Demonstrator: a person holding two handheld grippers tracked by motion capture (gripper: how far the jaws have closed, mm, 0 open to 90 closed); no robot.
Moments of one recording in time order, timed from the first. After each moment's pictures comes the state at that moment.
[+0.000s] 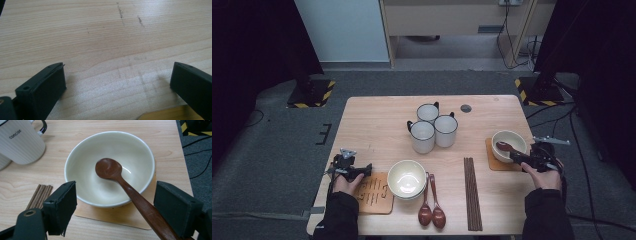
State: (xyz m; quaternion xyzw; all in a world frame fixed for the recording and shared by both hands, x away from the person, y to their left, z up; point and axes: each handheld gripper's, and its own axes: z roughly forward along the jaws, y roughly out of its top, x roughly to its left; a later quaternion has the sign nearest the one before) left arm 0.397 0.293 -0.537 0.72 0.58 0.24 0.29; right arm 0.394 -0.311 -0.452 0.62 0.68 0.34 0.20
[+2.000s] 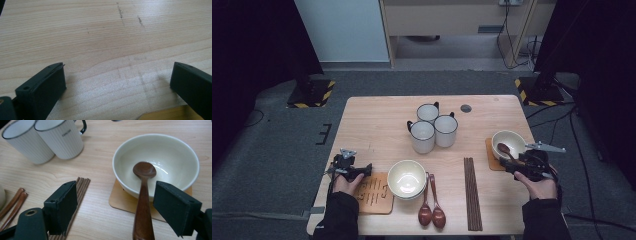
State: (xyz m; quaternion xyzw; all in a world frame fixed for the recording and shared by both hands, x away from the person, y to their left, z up) left arm 0.397 0.293 -0.537 0.72 0.58 0.24 0.29; right arm 0.363 -0.280 -0.436 0.57 0.70 0.39 0.18
